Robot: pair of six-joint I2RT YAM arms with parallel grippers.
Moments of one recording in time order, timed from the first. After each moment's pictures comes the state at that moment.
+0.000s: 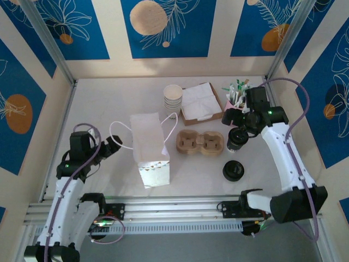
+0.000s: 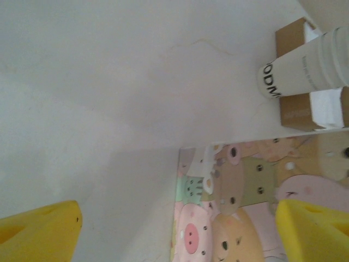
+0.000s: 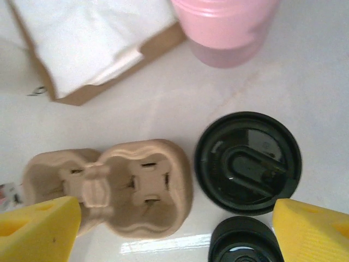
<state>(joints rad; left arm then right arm) 0.00 0.70 0.64 -0.70 0.31 -0.59 0.15 1.20 1.31 -1.11 -0.03 0.41</state>
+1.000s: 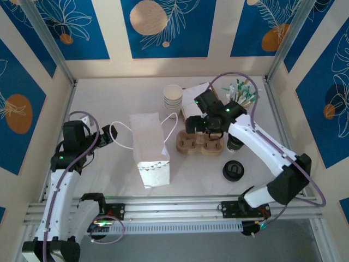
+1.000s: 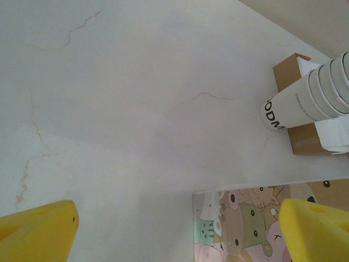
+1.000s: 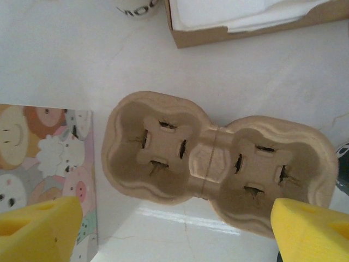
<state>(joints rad) 0.03 0.78 0.80 -0.70 0.21 -0.42 0.63 1.45 1.41 -1.08 0.08 0.52</state>
